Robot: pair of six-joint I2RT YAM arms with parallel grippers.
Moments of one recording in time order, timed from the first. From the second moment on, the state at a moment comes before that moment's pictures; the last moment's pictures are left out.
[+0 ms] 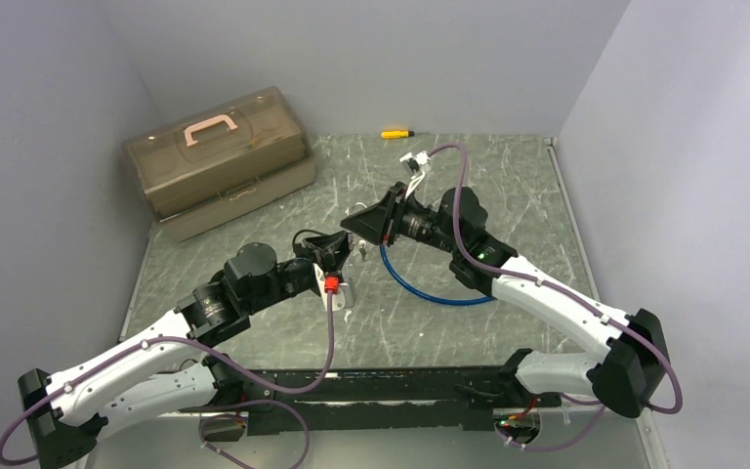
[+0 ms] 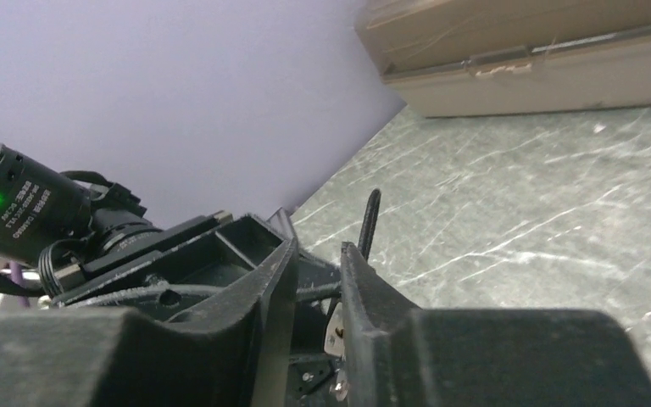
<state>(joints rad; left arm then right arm) -0.94 0.80 0.76 -0.10 0.08 0.91 0.77 1.21 0.92 0.34 -0.39 0.71</state>
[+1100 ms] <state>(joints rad) -0.94 0.80 0.76 -0.09 0.09 0.89 0.60 1.09 0.93 0.06 -0.70 0.63</state>
